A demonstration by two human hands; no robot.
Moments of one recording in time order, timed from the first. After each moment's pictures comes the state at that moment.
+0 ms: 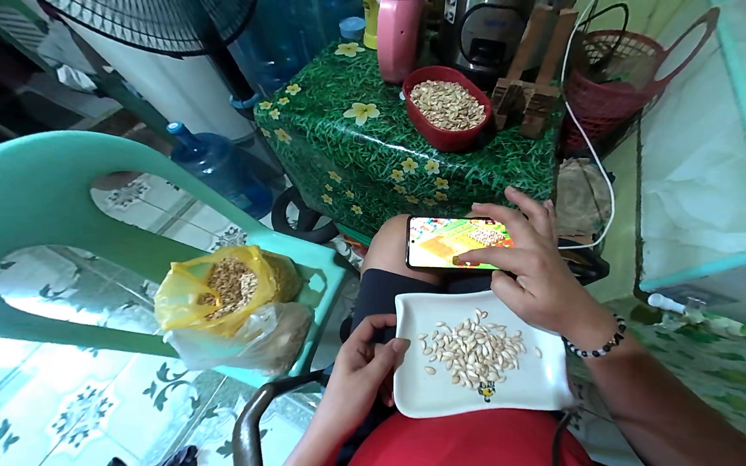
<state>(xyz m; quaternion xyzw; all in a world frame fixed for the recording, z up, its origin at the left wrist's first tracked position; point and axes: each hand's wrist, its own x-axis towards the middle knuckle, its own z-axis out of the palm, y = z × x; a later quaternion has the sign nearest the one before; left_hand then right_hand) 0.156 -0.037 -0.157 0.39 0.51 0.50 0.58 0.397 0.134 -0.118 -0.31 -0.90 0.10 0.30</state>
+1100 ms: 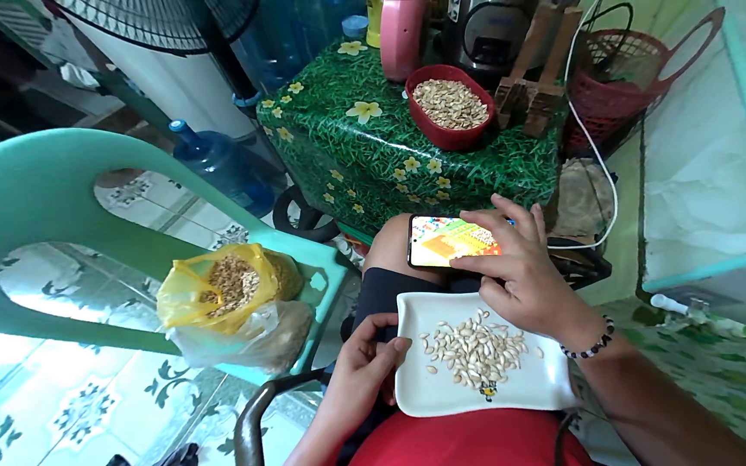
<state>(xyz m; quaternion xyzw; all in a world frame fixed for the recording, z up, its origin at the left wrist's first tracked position) 0.156 -0.038 -0.158 0.39 0.51 0.50 0.58 0.387 0.131 -0.125 -0.29 -0.91 0.09 0.28</state>
